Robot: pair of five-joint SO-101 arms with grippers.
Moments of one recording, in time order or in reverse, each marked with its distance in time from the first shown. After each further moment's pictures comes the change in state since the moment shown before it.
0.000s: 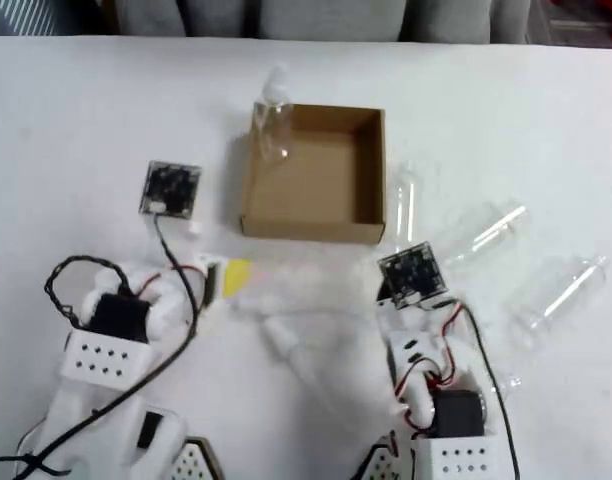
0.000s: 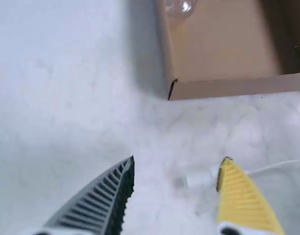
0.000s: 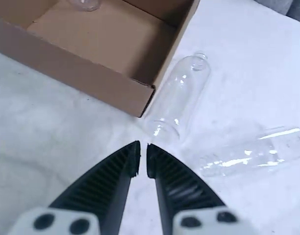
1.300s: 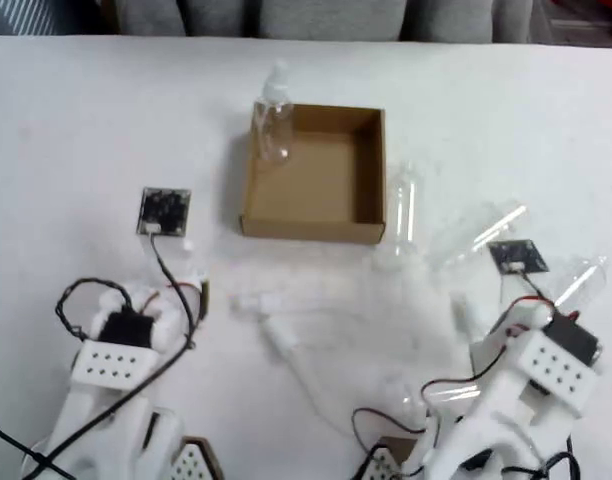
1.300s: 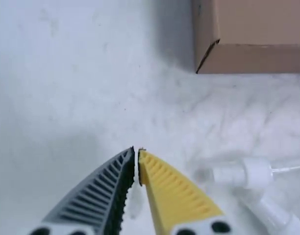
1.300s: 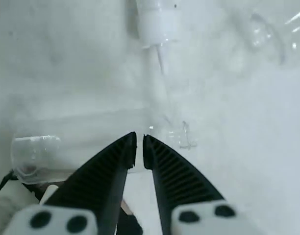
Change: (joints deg) left arm -3.1 -0.2 14.2 -15.0 -0.1; right arm 42.4 55.8 -29.9 25.1 22.7
